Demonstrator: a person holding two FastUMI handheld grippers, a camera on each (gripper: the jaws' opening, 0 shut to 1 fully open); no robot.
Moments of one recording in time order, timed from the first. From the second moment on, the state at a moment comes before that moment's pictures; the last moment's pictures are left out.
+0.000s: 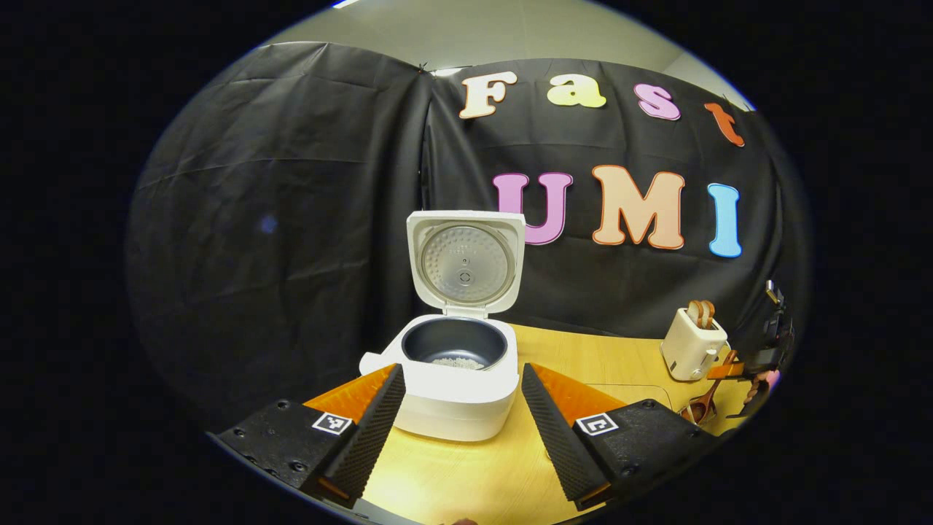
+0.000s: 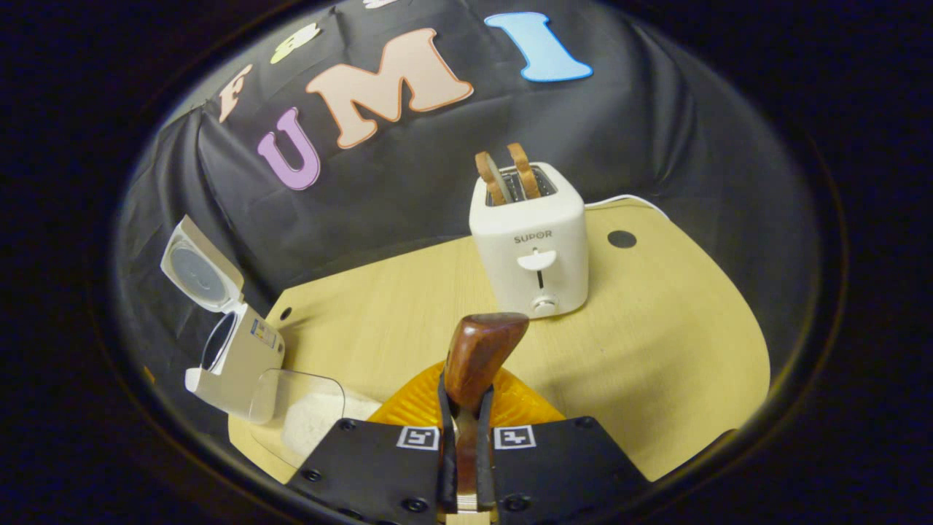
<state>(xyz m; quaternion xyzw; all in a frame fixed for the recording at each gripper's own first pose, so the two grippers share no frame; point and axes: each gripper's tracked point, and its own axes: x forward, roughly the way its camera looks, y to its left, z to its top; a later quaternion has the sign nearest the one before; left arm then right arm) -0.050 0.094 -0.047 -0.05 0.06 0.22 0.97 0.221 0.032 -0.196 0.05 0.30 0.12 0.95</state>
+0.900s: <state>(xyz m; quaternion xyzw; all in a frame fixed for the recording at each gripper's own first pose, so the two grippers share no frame) -0.001 0.141 -0.043 -0.06 0.06 0.06 0.99 0.140 0.099 -0.051 0.08 0.14 0.06 0.98</state>
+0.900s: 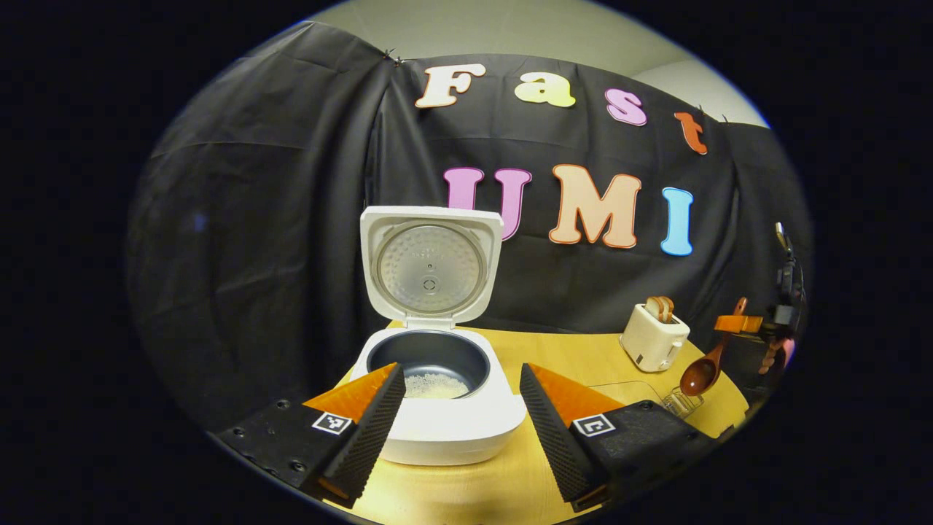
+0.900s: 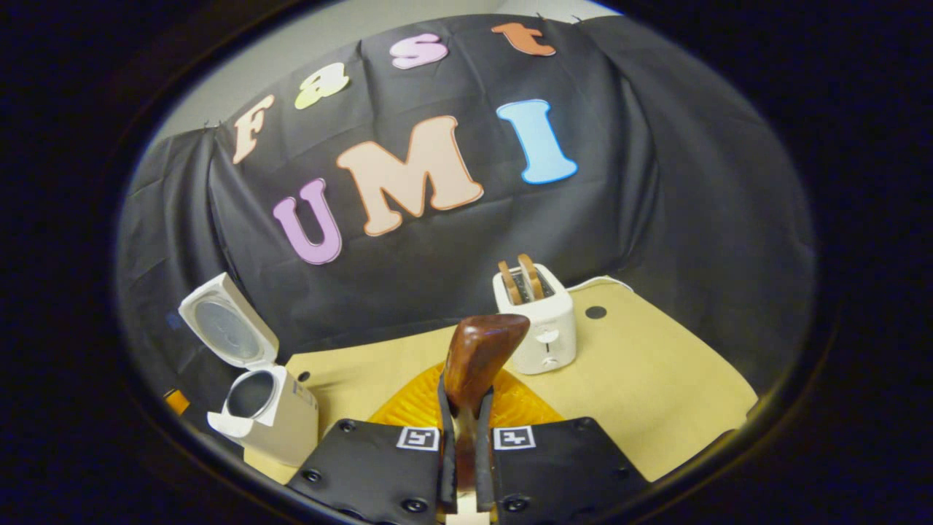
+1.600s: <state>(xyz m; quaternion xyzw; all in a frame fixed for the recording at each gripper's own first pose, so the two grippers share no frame) 0.000 0.161 -0.049 -0.04 0.06 0.02 1.00 0.144 0.230 -0.160 -0.05 0.16 0.17 0.97</state>
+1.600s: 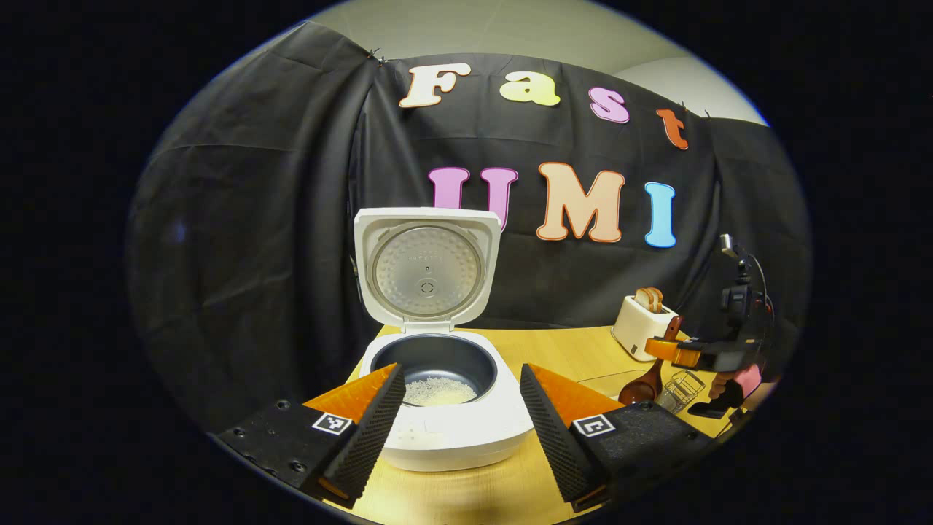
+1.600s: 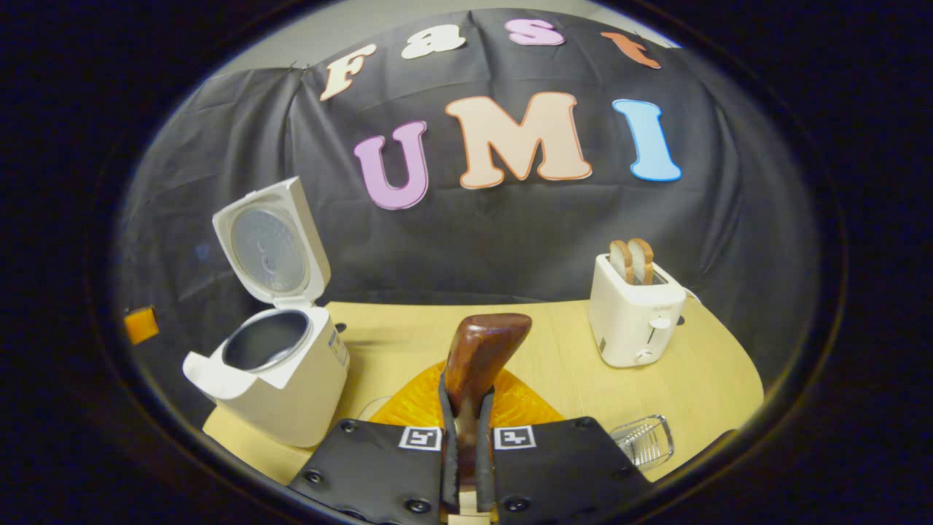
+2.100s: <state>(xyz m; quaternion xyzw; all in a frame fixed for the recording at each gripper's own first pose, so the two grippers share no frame) 0.005 0.161 -0.054 -0.04 0.07 0.01 1.00 0.135 0.238 -0.210 -0.05 0.21 0.16 0.96</state>
